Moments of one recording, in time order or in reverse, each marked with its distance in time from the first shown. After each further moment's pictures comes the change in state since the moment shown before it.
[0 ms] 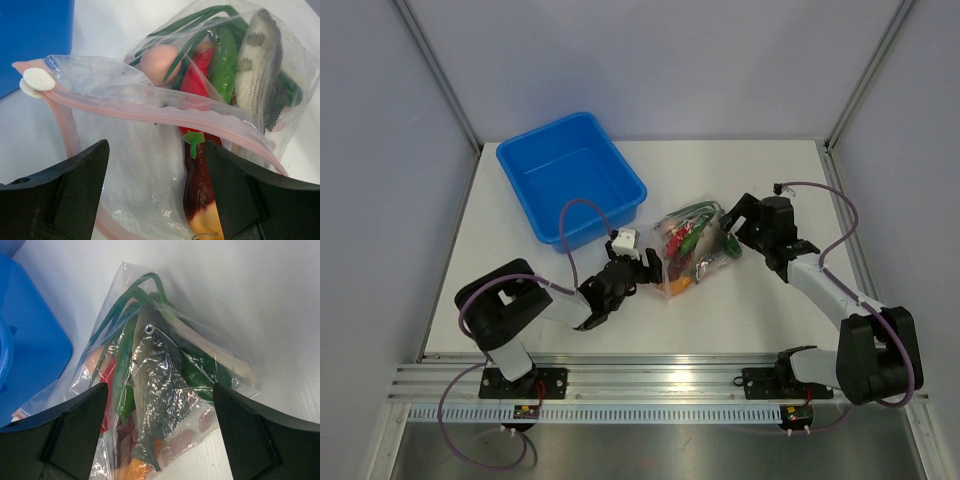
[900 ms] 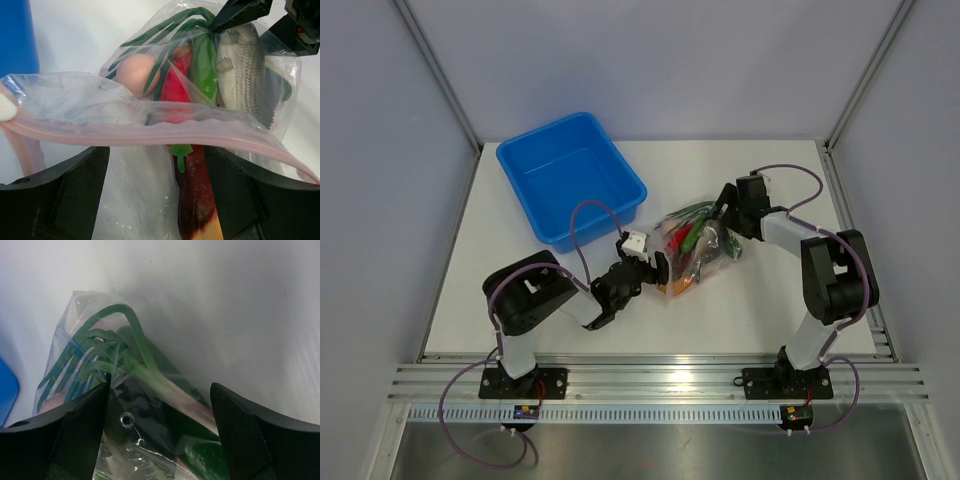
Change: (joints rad) left arm 0.001 0.168 0.034 0.236 0.076 0.097; right arm 0.008 0.497 0.317 -0.043 0.036 -0.048
